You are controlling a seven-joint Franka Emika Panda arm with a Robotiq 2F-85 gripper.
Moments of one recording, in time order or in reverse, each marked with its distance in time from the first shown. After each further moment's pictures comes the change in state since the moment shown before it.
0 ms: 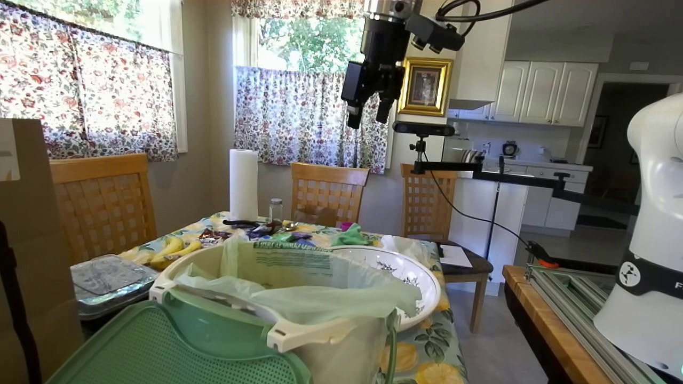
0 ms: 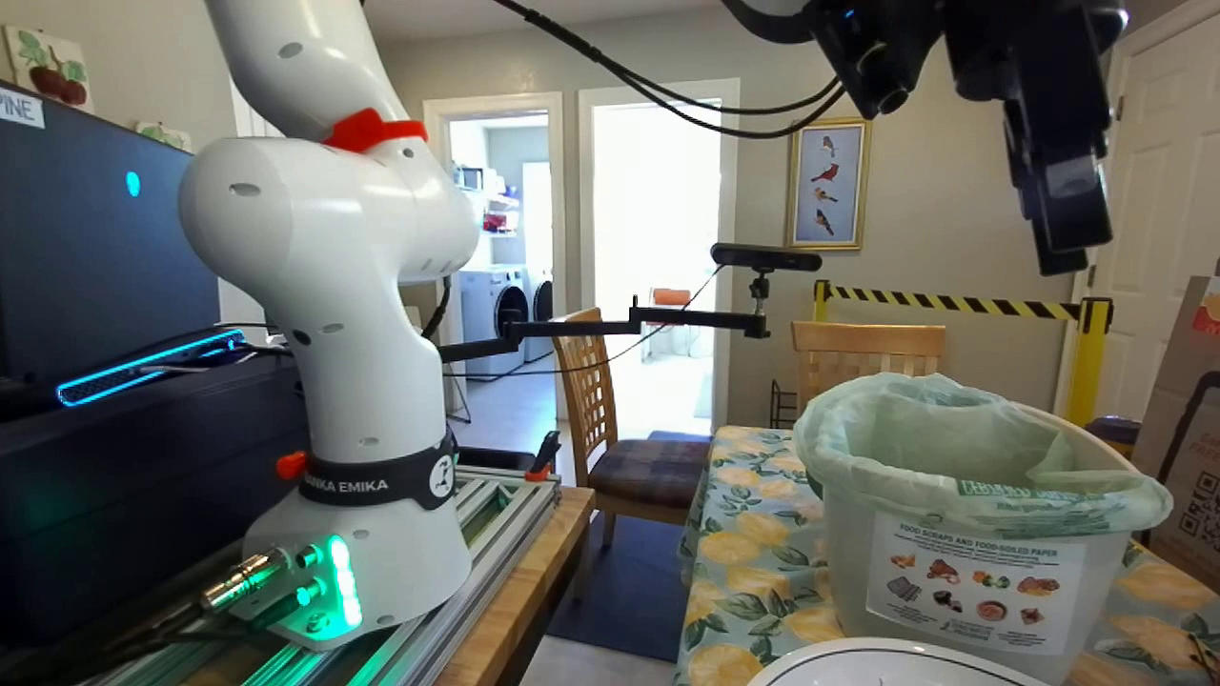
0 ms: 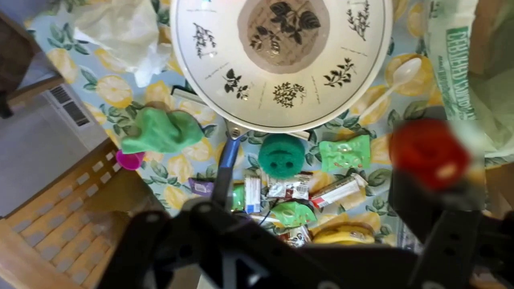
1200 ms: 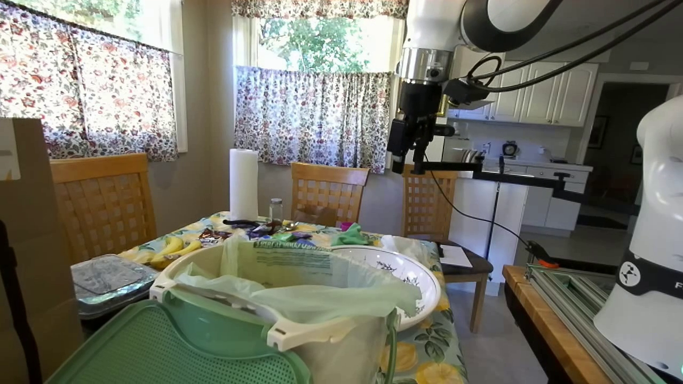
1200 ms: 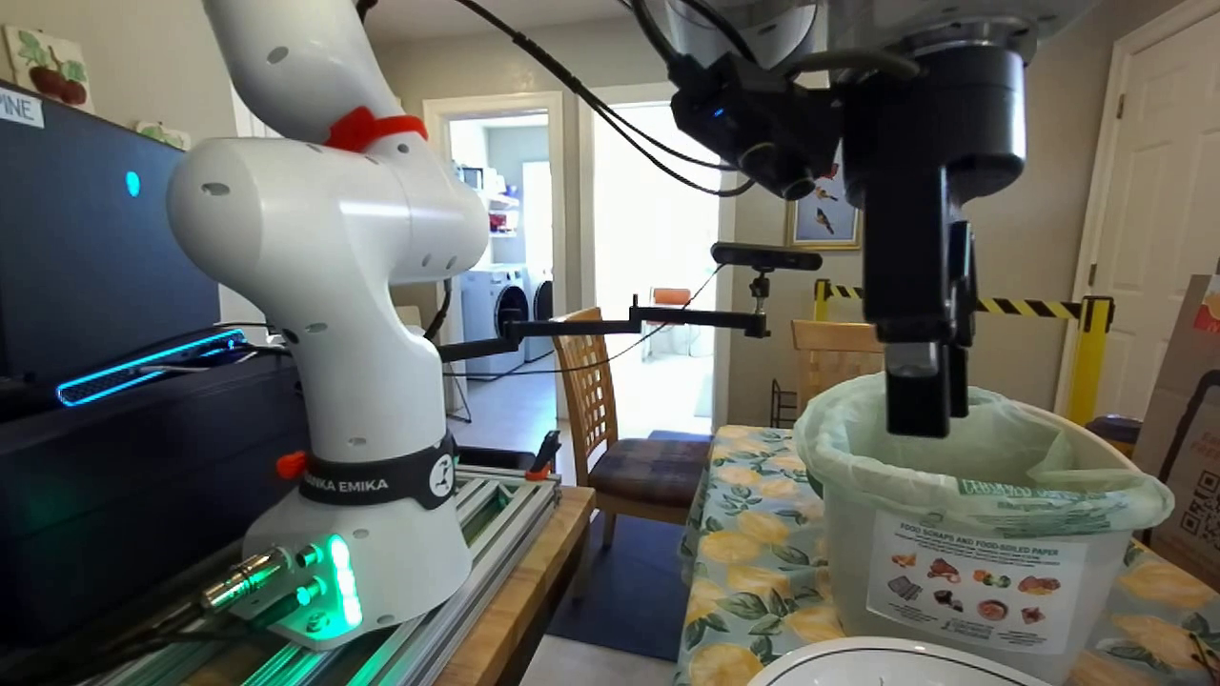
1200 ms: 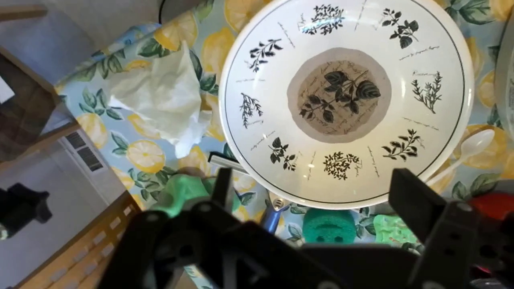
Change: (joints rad) arm -0.154 -0.068 -0.025 -0.243 0.016 0.098 -0.145
